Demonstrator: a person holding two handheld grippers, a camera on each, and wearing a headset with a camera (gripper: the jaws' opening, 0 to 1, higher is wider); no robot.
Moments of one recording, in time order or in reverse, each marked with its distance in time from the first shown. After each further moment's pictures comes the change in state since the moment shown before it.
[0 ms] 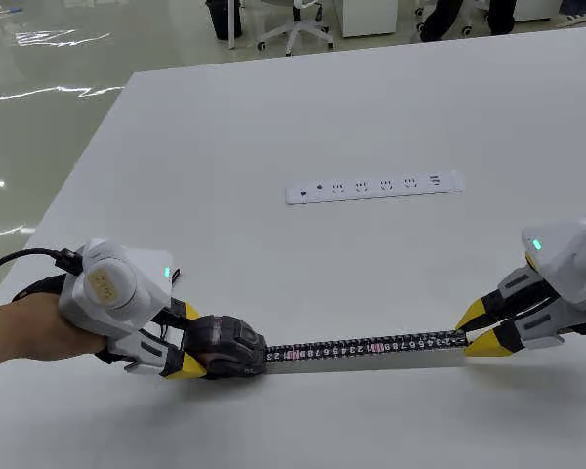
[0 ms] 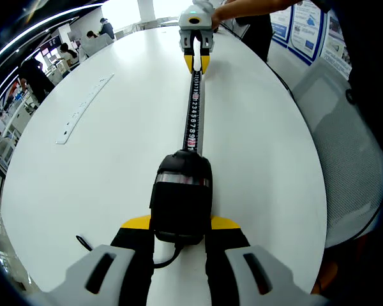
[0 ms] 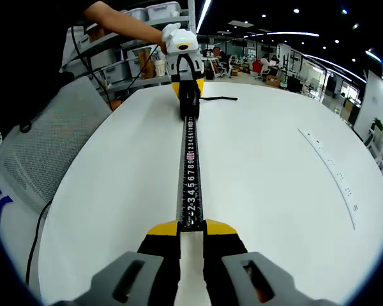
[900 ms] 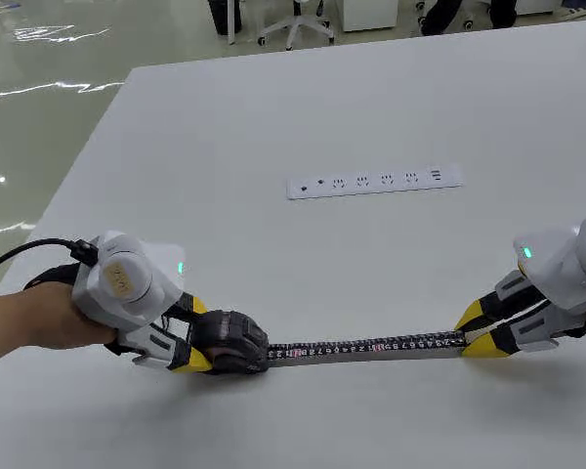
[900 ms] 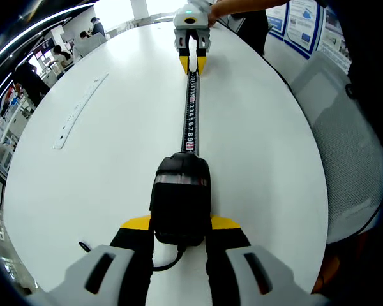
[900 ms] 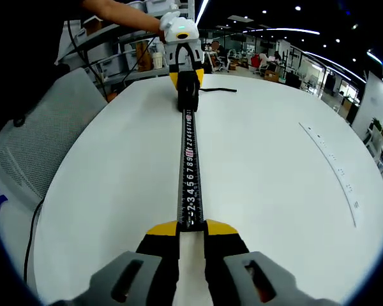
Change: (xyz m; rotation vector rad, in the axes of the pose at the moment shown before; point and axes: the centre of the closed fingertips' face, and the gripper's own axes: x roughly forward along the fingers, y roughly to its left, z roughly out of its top) left arm 0.004 0.002 0.003 0.040 0.036 -0.006; right arm 0.008 0.000 -0.011 -0.007 0.047 -0.024
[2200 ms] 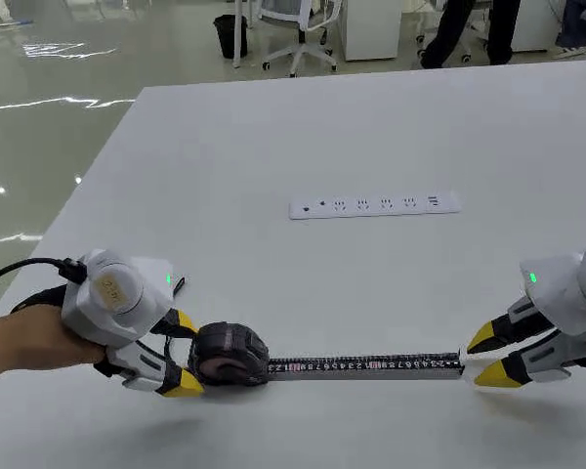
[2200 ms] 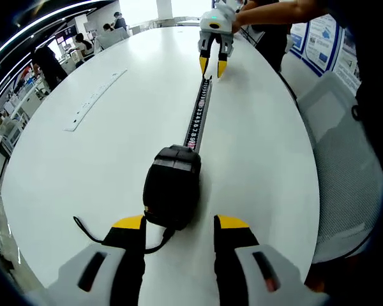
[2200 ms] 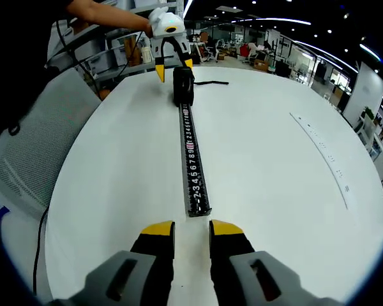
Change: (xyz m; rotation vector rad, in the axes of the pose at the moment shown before) left arm -0.021 -0.015 -0.009 -0.166 -0.039 0.053; right arm -0.024 0.013 -0.003 0.068 0.069 -0.066
